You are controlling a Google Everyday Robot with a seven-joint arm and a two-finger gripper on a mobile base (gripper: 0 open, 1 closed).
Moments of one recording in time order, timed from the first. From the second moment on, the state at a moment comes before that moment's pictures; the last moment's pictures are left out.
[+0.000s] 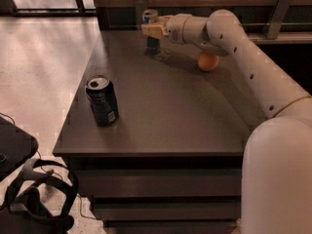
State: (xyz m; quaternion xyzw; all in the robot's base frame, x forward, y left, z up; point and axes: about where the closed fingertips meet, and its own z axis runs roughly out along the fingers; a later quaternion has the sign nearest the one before) arm 0.851 -0.012 0.912 -0.36 0.66 0.26 0.61
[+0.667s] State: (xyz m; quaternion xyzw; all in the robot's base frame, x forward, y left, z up) arm 0.835 -0.015 0.965 -0.39 0.64 0.21 0.63
